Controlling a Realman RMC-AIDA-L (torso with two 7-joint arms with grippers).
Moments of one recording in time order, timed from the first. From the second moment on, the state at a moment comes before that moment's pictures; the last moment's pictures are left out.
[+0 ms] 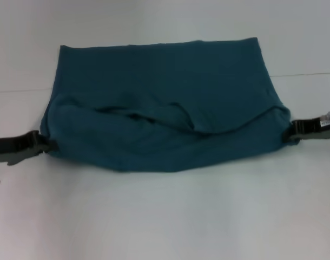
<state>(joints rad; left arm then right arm) -0.65 -2.01 0.56 0.64 2.31 1.20 -2.41 0.74 1.94 -0.72 -0.67 -2.57 -1.18 2.51</state>
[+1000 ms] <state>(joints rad) -0.47 -2.03 0.56 0.90 2.54 1.79 -2.48 0.61 1.96 -0.72 -0.88 -2.69 -1.70 2.44</state>
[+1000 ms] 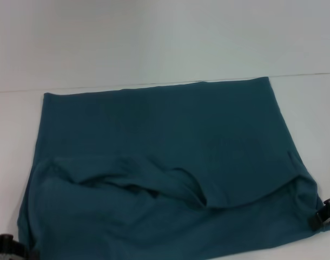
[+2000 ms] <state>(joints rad) -0.59 -1.97 0.45 0.85 2.58 1.74 -2.49 0.63 1.93 -0.61 -0.87 -2.52 -1.64 2.40</state>
